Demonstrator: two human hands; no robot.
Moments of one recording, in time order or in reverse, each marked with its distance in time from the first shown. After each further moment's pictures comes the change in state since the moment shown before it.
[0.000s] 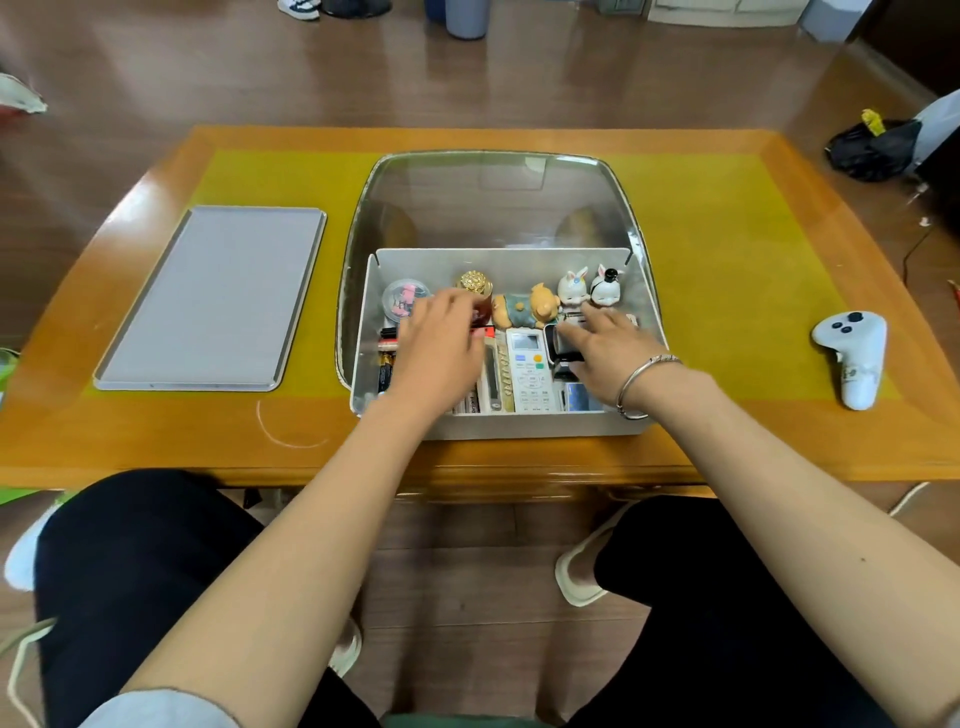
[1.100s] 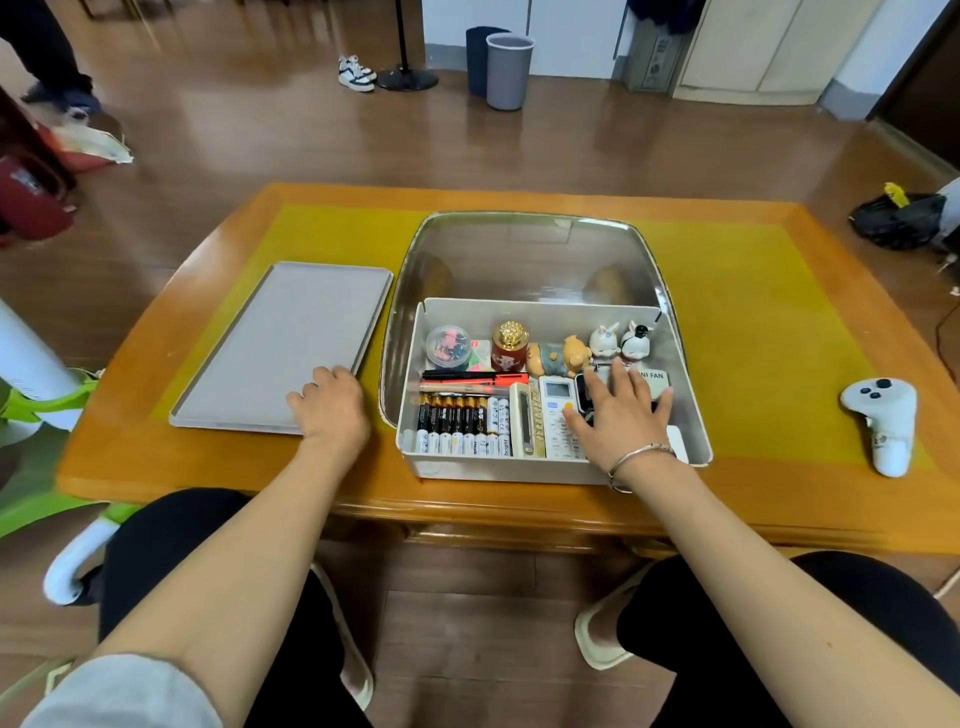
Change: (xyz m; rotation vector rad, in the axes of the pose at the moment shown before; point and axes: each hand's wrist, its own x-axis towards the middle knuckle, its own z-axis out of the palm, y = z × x) left_hand -0.017 -0.132 -0.028 0.507 -0.085 -0.553; right_hand -0.010 -0.041 0.019 0.140 0.147 0.239
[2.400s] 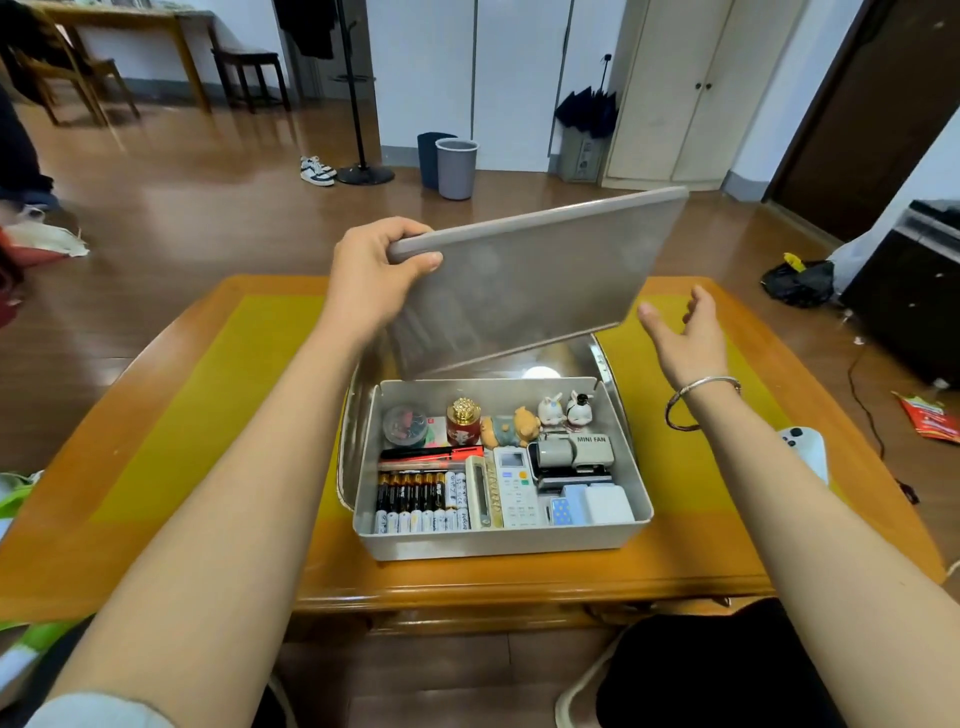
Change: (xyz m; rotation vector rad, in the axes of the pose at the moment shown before) left_hand 0.015 0.102 -0.216 -1.090 0.319 0.608; right_hand 0.051 0.077 -0.145 0.929 0.534 0.182
